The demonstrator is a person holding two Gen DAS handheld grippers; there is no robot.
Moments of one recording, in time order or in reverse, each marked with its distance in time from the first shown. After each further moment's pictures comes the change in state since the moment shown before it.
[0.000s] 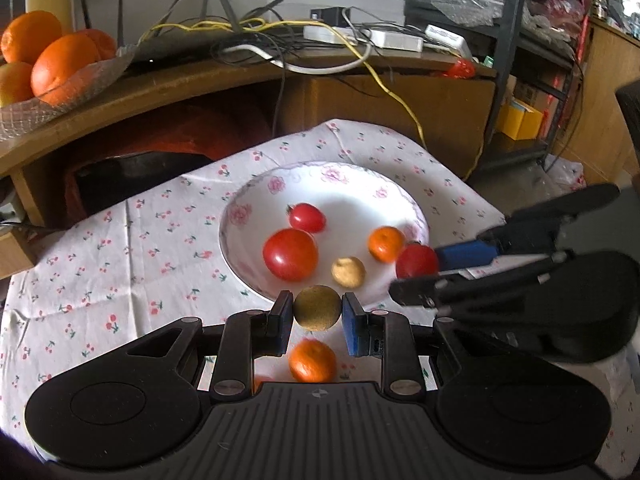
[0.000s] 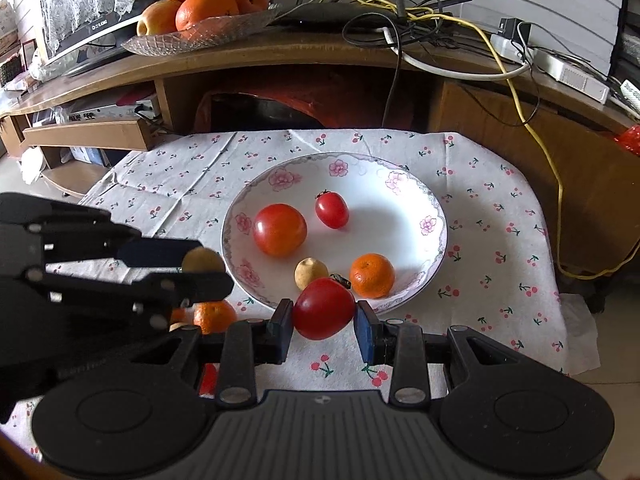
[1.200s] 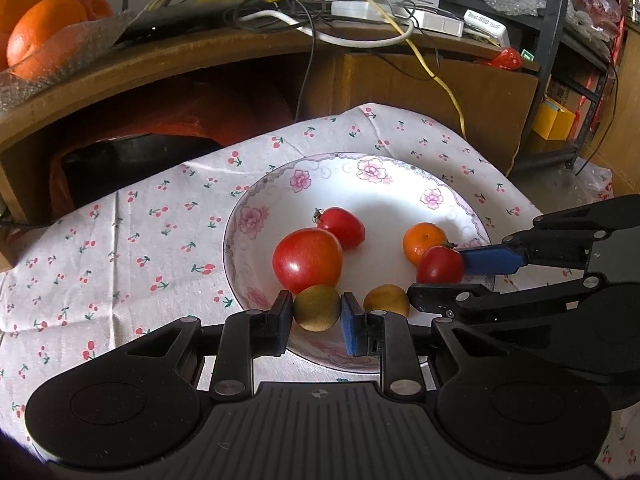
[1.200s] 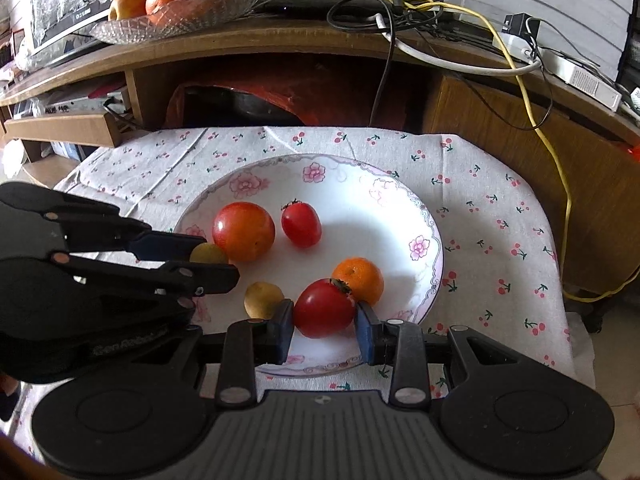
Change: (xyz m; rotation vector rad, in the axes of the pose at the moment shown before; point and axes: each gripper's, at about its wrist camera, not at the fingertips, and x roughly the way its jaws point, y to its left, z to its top) left arm 0.058 0.016 0.016 -0.045 0.044 0.038; right arm 0.044 -0.015 0.016 -0.027 -0.006 -0.035
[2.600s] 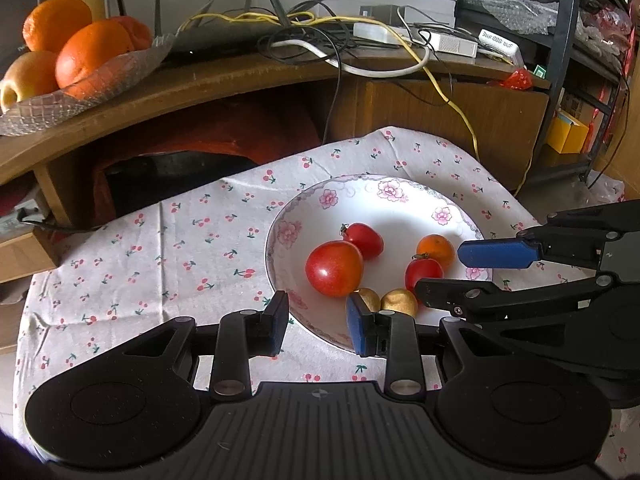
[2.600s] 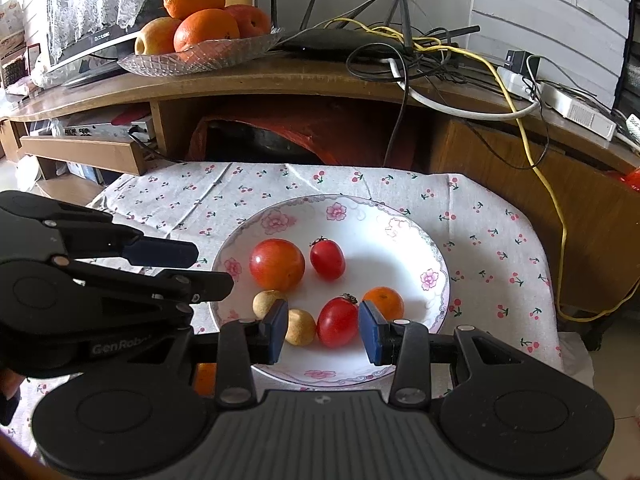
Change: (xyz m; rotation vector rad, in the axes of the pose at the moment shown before) left arm -0.037 0.004 0.001 -0.014 -0.031 0.070; right arm -0.032 0.018 0.005 -0.012 -0.081 0.013
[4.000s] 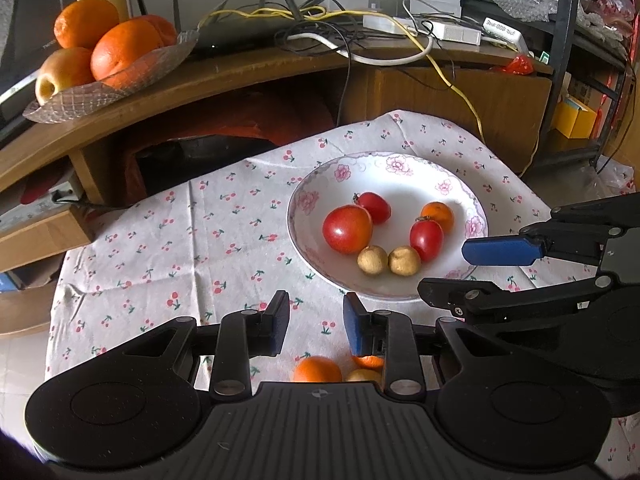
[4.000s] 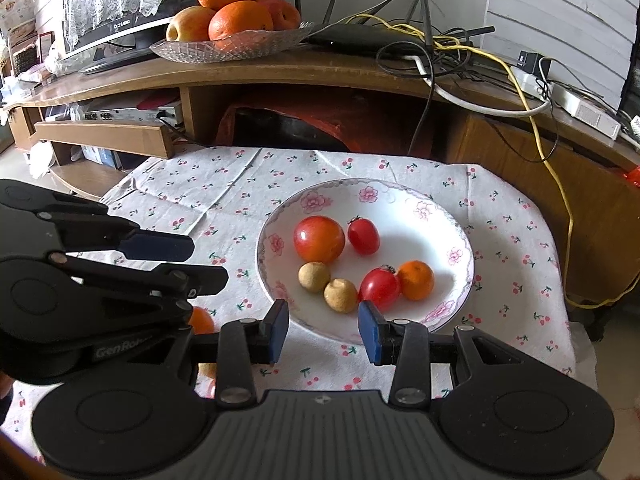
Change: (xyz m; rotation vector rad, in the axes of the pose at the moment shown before) left arm -0.033 -0.001 -0.019 0.012 0.034 0.056; right arm -0.022 0.029 -0.015 -0.019 0.028 0.017
